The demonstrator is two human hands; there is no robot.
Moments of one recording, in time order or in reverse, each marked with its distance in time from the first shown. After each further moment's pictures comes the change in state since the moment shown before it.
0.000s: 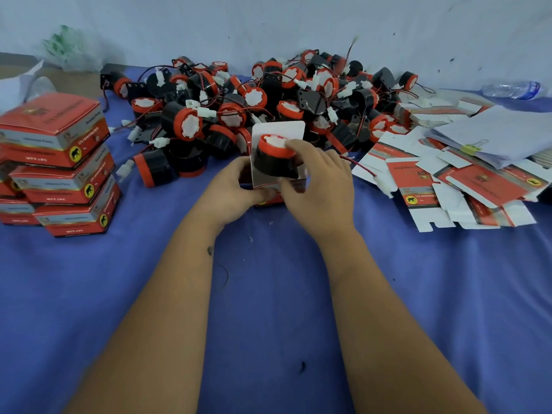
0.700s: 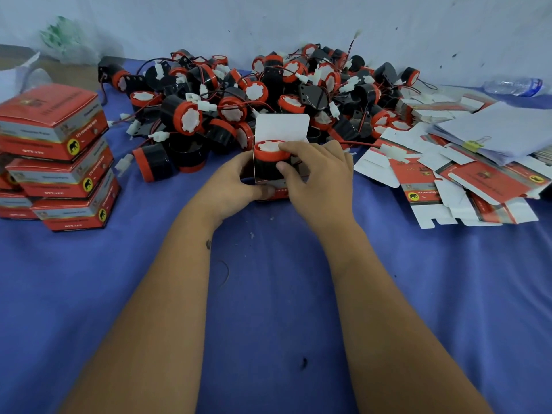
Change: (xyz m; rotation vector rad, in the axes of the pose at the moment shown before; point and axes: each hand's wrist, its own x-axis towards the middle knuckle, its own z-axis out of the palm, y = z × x) left_hand -0.001 0.004 -0.003 -0.008 -0.075 0.007; right_hand 0.006 -0.007 -0.001 0.013 0.004 -0.011
